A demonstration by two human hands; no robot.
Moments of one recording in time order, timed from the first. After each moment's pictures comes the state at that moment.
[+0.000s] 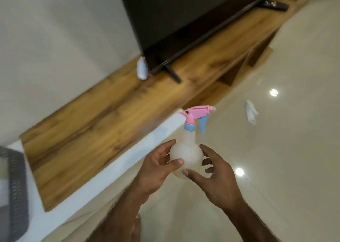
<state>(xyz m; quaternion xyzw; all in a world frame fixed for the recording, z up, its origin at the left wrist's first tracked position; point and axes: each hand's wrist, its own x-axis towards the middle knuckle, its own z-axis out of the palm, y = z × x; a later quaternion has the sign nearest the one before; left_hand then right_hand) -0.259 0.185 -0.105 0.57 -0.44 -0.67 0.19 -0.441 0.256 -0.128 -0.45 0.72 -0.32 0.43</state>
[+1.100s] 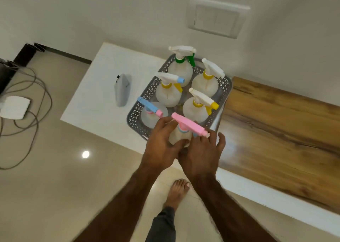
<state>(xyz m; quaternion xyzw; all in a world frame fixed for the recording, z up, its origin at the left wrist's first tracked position) 0.242 0.303 -0.125 0.83 -0.31 -0.28 0.36 0.138 0.229 -0.139 -0.88 0.45 0.05 0.13</state>
